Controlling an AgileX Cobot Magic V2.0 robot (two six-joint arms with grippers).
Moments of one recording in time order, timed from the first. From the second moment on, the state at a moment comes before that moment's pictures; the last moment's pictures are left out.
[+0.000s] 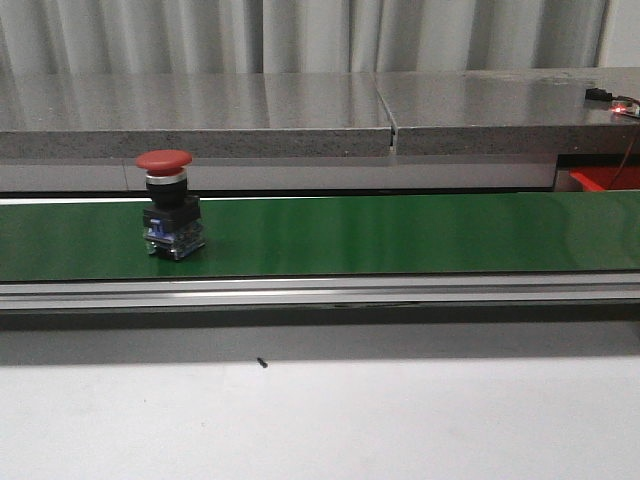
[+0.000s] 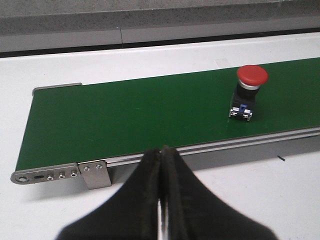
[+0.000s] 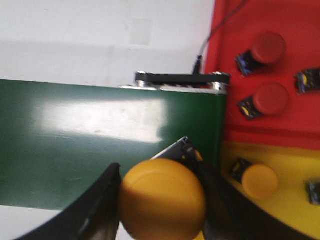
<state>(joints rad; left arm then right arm) -0.05 0.38 -0.55 -0.24 0.71 0.20 -0.21 1.55 -1.52 0.18 1.12 -0.17</state>
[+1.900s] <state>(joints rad) -0.05 0.38 -0.55 -0.24 0.71 0.20 -0.69 1.55 -0.90 0.18 0.55 -0.08</state>
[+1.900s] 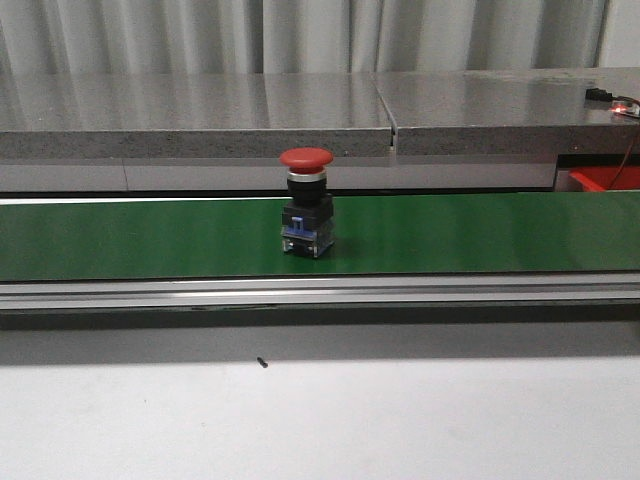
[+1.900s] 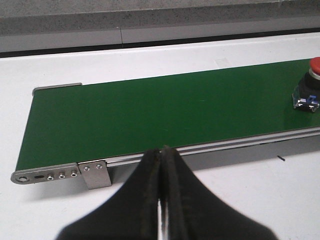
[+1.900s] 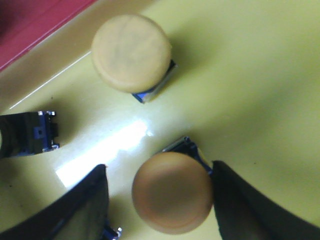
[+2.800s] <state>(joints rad) -0.05 0.38 -0.55 -0.24 0.71 0.20 -0.56 1.34 -0.90 0.18 0.50 -0.08</state>
